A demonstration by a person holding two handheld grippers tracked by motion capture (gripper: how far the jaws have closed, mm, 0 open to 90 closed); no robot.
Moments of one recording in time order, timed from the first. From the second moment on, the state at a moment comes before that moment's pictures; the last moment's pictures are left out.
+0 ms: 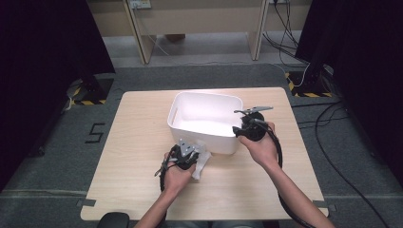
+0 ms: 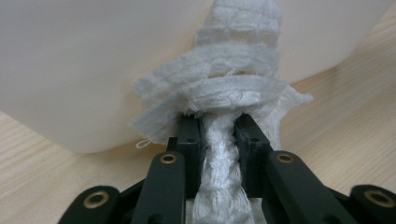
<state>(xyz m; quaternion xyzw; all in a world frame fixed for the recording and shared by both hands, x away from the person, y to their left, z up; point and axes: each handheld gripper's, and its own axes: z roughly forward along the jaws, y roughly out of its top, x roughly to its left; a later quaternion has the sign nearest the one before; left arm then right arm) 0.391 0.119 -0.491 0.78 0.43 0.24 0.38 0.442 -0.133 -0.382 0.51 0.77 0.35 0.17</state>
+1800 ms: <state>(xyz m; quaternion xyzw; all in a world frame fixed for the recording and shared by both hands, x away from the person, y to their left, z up) 0.384 0.110 -0.441 0.76 0.41 0.26 0.42 0.443 -0.134 -0.383 0.51 0.77 0.35 0.17</state>
